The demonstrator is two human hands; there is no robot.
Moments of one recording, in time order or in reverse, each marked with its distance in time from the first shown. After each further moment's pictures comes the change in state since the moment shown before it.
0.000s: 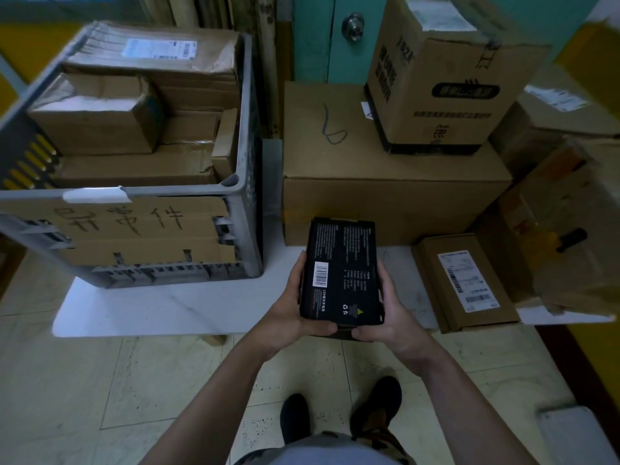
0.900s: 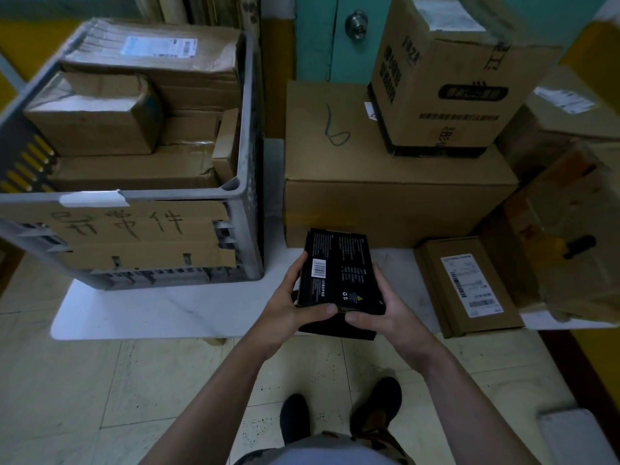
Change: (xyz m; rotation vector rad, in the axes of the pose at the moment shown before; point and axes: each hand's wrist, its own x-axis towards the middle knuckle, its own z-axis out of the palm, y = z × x) left_hand 0.008 0.009 -0.003 -0.073 0.146 0.011; right_hand 0.013 -0.015 0.004 0.016 0.031 -0.023
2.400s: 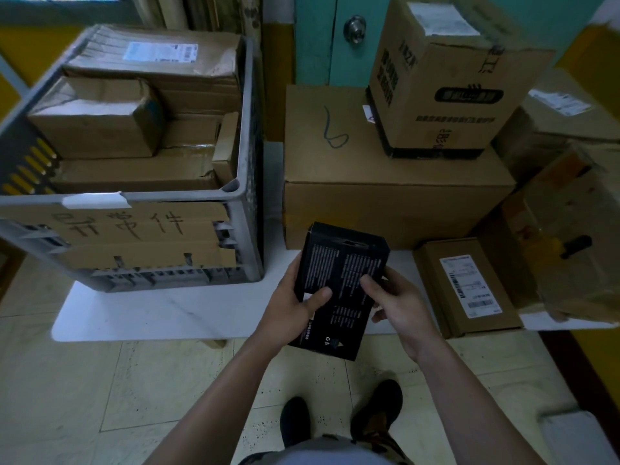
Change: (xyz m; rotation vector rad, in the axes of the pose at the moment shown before) left_hand 0.003 0.011 0.013 0.188 0.147 0.073; right_hand 0.008 -0.009 0.001 0.032 0.331 0.032
